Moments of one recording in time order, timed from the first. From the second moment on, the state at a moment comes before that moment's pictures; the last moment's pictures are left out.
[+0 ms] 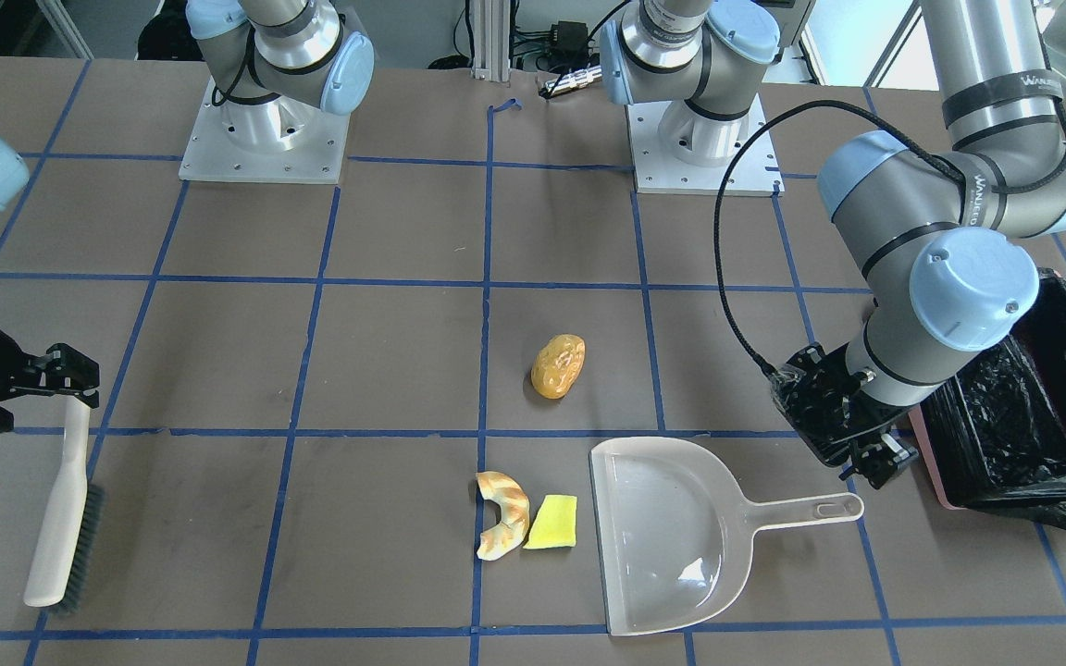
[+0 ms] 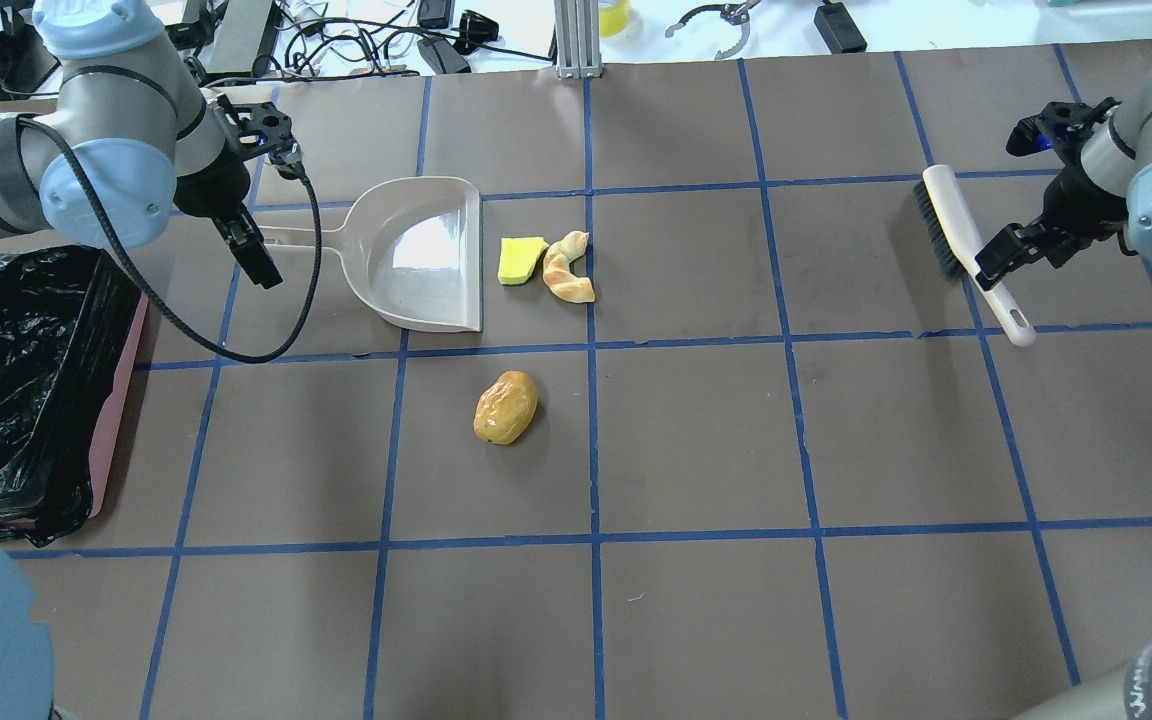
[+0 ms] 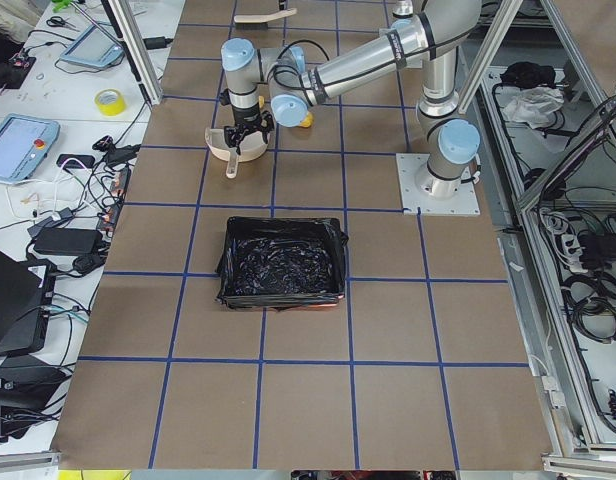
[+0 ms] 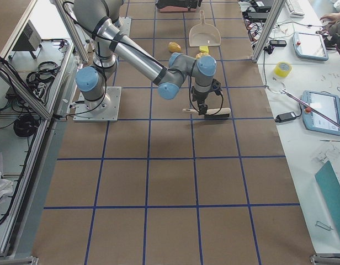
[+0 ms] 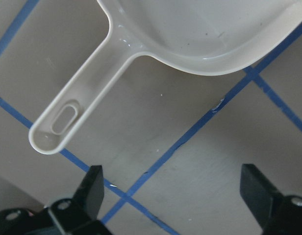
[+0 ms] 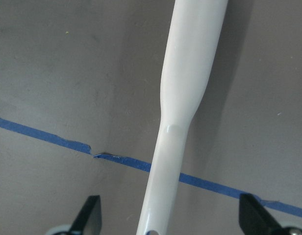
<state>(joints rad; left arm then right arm) -1.40 -1.93 -1.64 -1.10 1.67 1.34 1.14 -1.25 1.79 -2.09 -1.54 -0.73</state>
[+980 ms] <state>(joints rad) -1.40 -2.08 -1.65 -0.78 1.65 1.71 1.14 -1.25 1.85 -2.14 -1.55 -0.68</state>
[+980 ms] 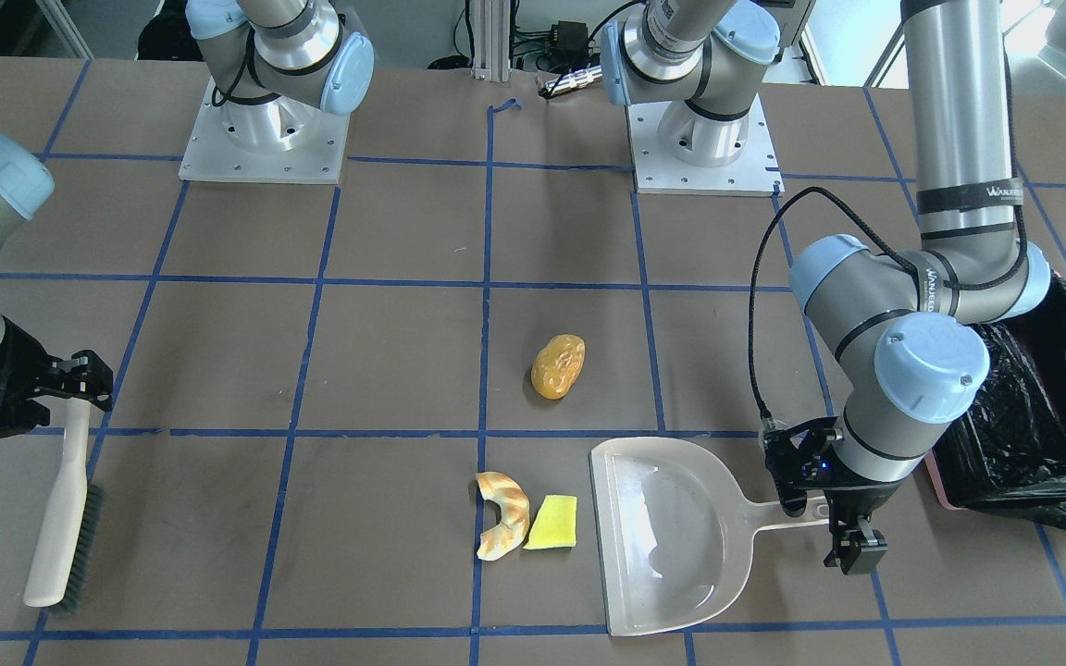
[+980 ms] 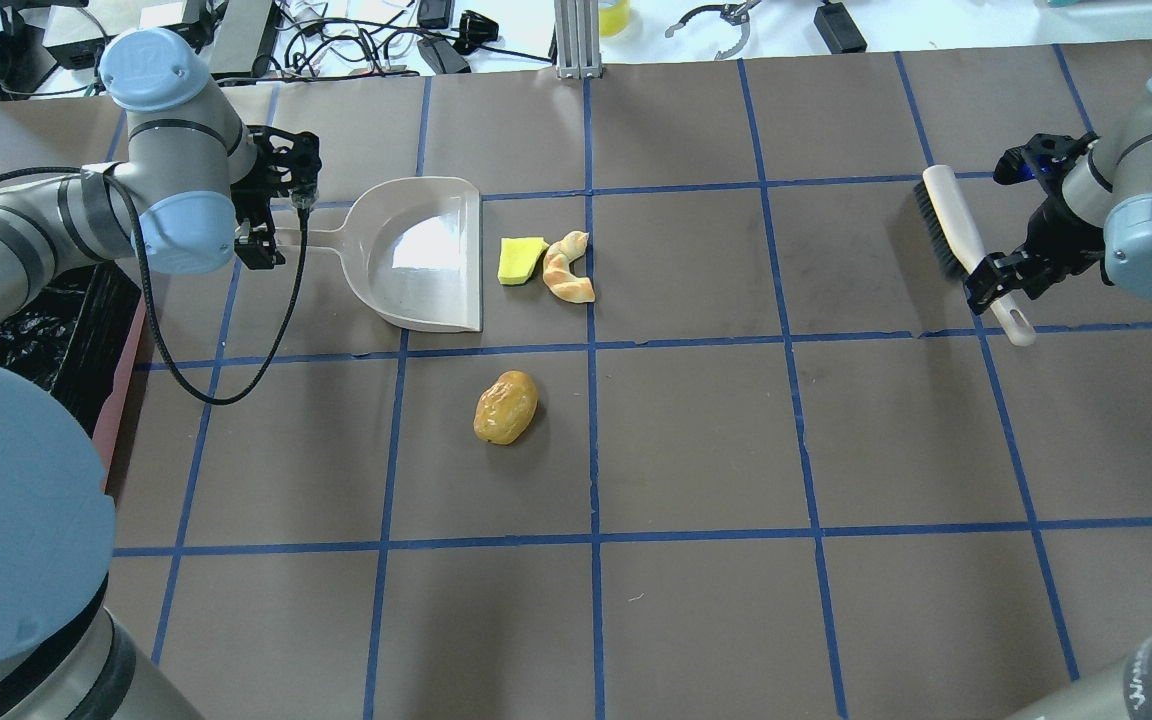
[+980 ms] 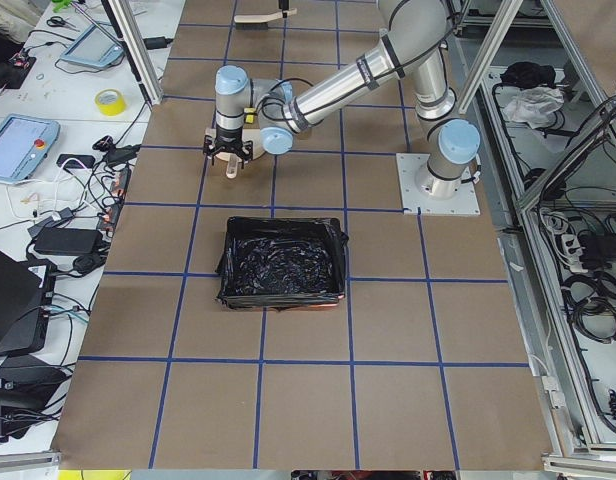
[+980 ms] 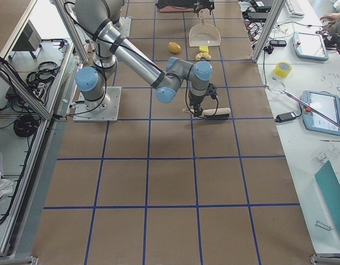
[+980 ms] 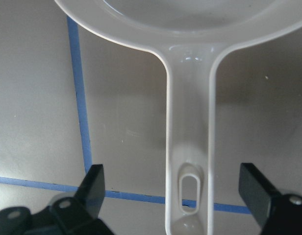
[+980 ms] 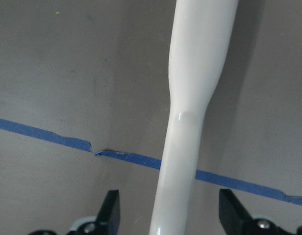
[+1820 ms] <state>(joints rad) -1.40 -2.08 -1.66 -0.77 1.65 1.69 1.14 -1.24 1.85 -2.15 -1.56 -0.66</state>
